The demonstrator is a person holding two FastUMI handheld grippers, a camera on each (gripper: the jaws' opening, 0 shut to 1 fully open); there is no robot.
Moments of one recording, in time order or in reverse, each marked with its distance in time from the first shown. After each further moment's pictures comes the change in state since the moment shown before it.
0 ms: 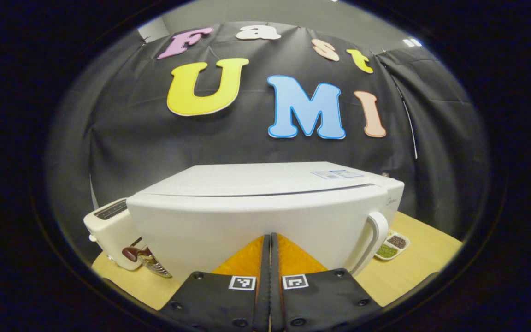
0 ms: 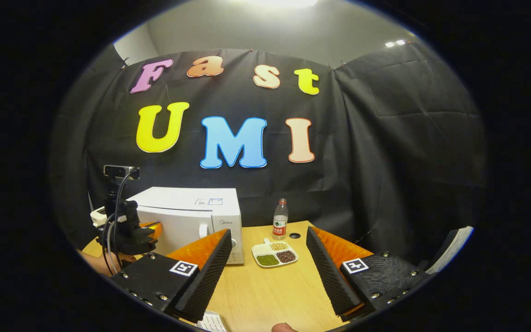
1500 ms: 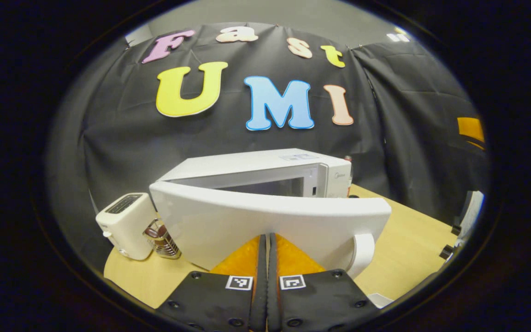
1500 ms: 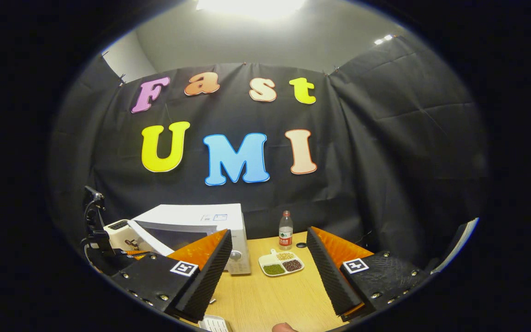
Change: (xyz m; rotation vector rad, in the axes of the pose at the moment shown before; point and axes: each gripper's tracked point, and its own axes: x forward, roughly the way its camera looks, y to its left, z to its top) left arm -0.109 -0.017 -0.015 0.063 0.077 -0.157; right arm -0.012 -0.023 0.028 0.050 -0.087 0.009
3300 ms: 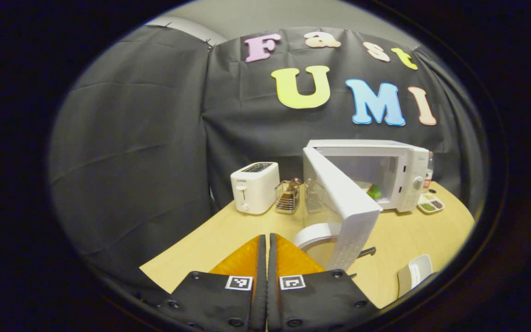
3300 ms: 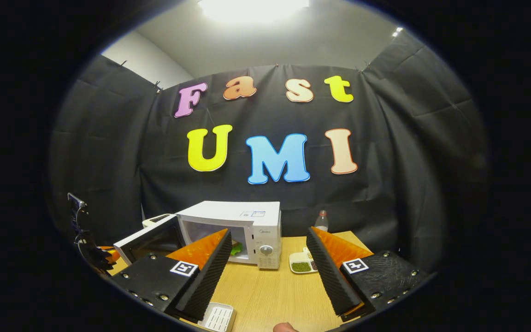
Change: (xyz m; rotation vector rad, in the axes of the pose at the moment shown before) left arm -0.228 0.121 -0.091 -0.125 0.054 0.606; right arm -0.031 0.025 0.007 -0.012 0.007 0.336
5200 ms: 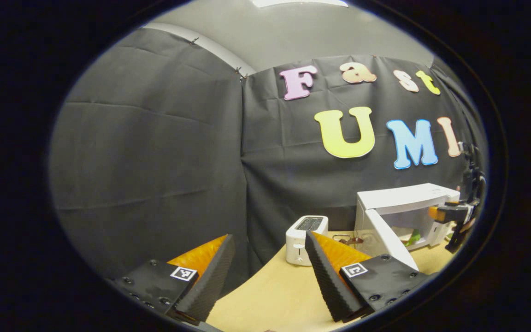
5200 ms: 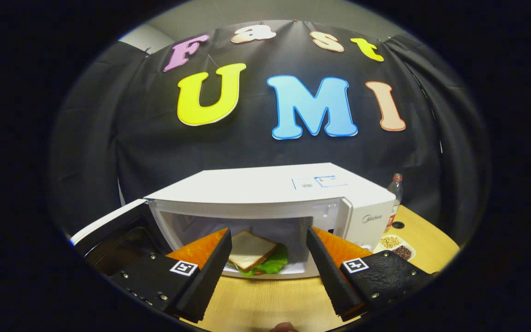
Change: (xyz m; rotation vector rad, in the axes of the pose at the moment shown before) left arm -0.001 0.169 0.134 -0.011 -0.257 0.186; right arm 0.250 0.143 -0.117 0.008 0.138 -0.022
